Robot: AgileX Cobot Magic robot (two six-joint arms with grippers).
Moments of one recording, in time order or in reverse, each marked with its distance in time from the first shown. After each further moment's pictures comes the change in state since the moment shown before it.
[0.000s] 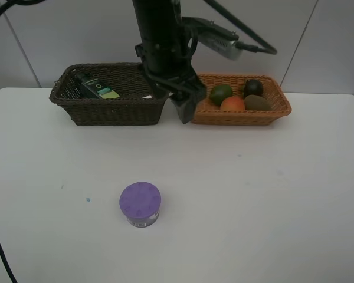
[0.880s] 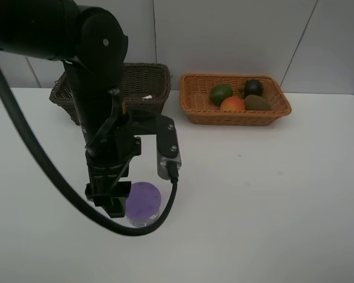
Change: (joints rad) left arm -0.013 -0.261 0.672 -0.123 -0.164 0.578; right arm 0.000 0.000 0.000 0.000 0.000 0.000
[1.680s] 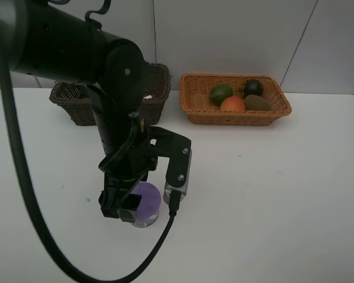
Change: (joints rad) left arm -0.069 0.062 0.014 0.045 -0.123 0.127; right arm 0.000 0.000 0.000 0.000 0.000 0.000
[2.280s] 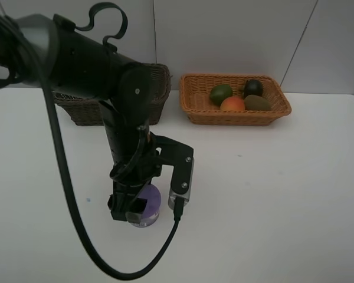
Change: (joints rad) left arm 0.000 0.066 0.006 0.018 -0.084 0.001; right arm 0.000 0.000 0.000 0.000 0.000 0.000
